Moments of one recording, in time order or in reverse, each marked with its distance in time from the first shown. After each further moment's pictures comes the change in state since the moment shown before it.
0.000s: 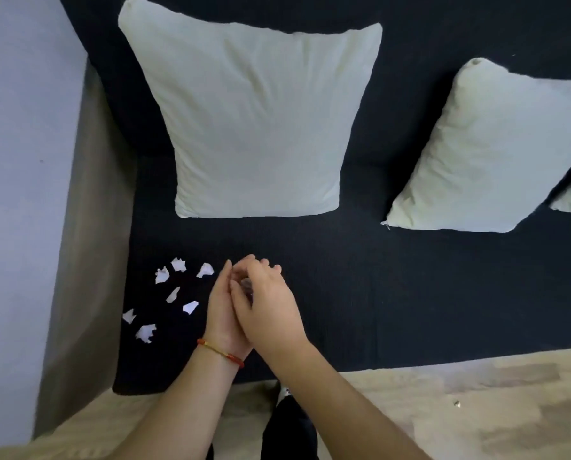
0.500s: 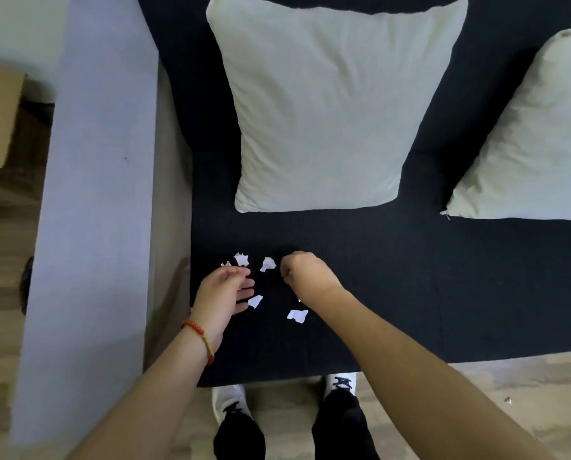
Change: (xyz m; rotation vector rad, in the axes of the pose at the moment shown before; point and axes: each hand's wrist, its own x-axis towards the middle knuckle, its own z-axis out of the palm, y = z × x) left_hand -0.005 0.118 -0.083 0.901 0.326 0.196; right_hand 0.092 0.035 0.077 -0.513 -0.433 0.104
